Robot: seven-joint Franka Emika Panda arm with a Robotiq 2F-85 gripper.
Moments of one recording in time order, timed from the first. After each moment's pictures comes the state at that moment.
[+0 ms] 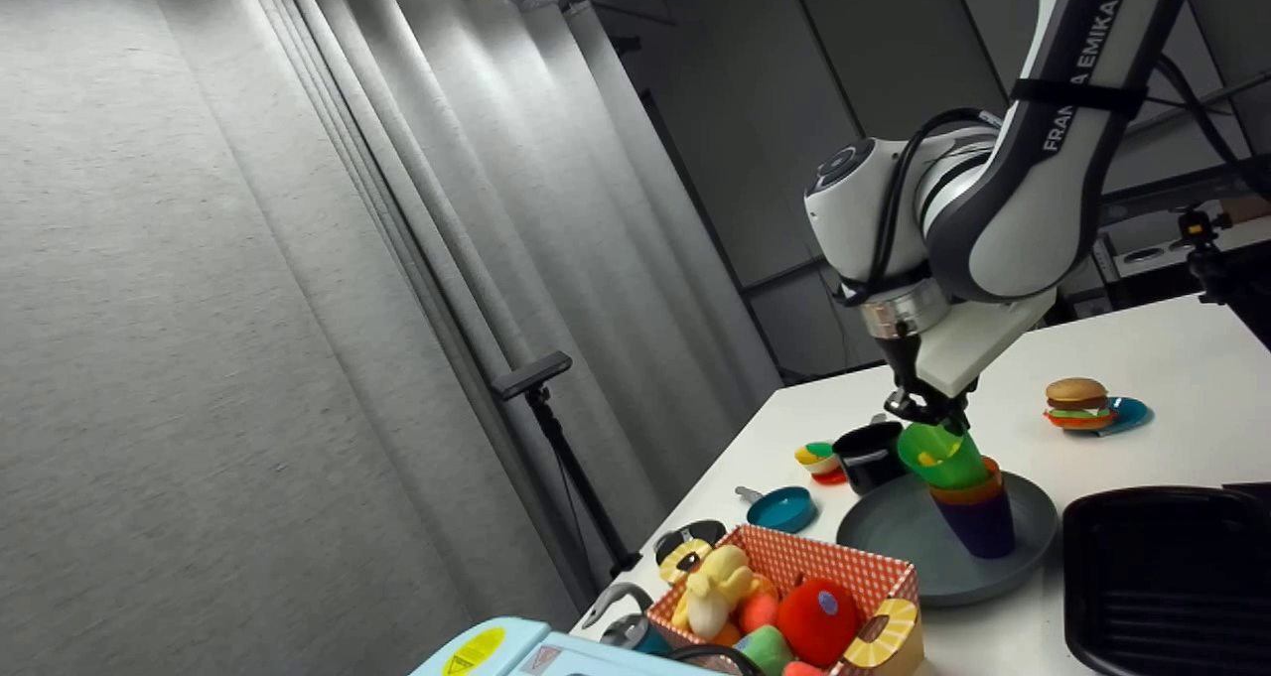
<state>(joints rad) -0.13 0.07 -0.10 -2.31 -0.59 2.52 0.90</state>
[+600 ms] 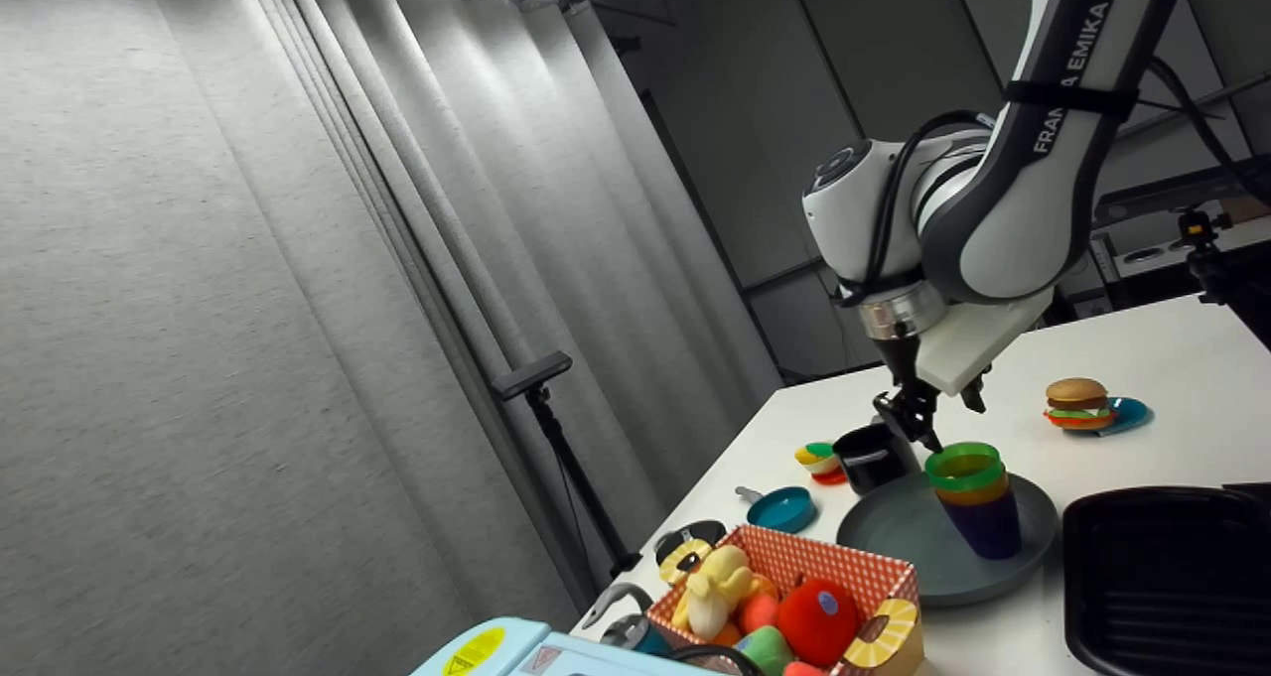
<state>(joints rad) -0.12 0.07 -0.10 -2.31 -0.55 2.52 0.85</state>
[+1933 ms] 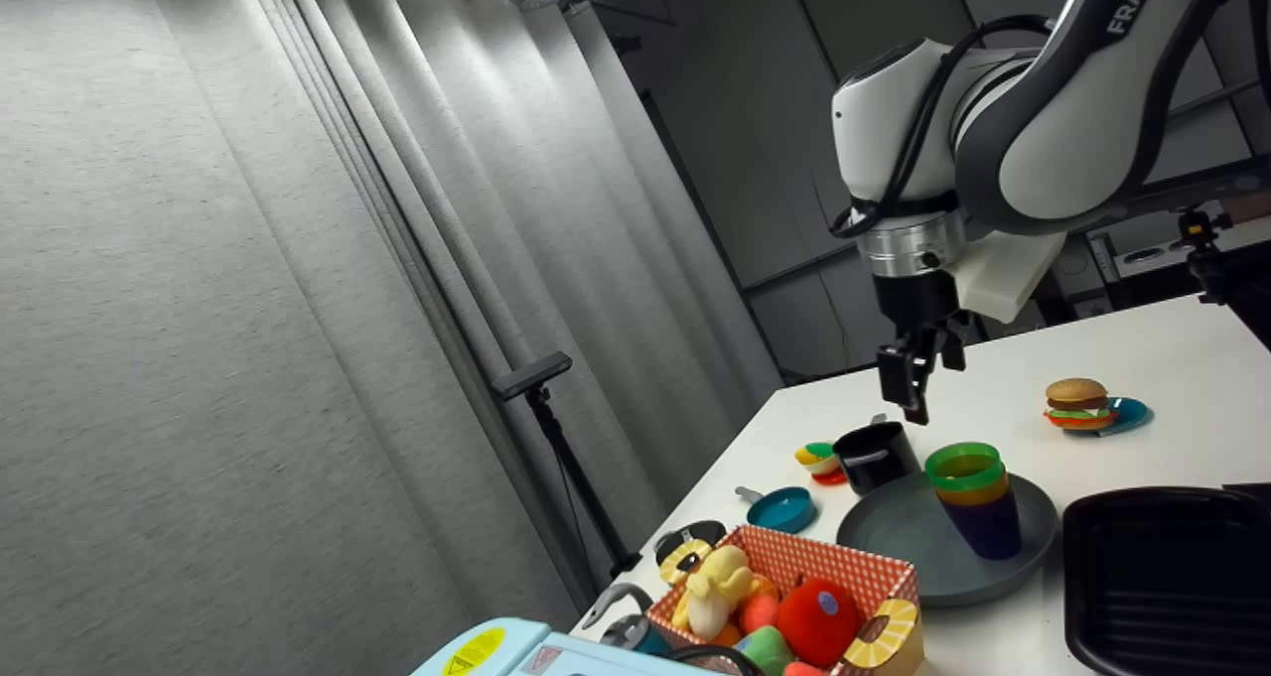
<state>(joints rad) -0.11 -0.16 -0.08 -2.47 -0.44 2.62 0.45</state>
